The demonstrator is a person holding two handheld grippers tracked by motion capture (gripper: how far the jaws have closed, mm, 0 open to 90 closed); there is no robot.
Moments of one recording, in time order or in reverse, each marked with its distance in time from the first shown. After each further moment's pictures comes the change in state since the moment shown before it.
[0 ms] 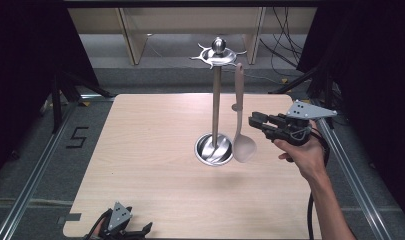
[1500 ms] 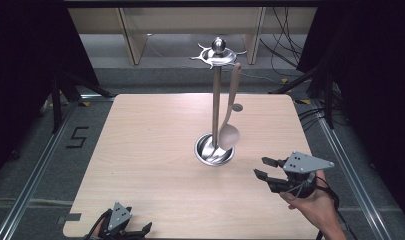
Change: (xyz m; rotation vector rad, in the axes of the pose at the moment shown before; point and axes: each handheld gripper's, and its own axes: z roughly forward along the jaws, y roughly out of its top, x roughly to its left) left arm -0.003 -0.001 0.000 -0.002 0.023 -0.049; right arm 0.063 -0.075 -0.042 0.258 -0.070 -0.093
